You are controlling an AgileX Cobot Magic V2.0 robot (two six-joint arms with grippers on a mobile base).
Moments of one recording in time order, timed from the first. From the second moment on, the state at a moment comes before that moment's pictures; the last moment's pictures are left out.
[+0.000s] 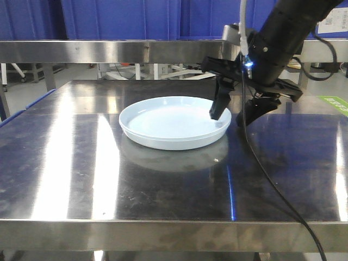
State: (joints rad) left arm -0.21 0.52 -0.41 -0.07 0.07 0.13; right arm 0.23 1.97 -1.47 0.42 0.75 -0.01
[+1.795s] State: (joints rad) left arm -0.21 0.52 -0.41 -0.07 0.07 0.13; right arm 0.15 1.43 -1.02 0.24 0.16 -0.04
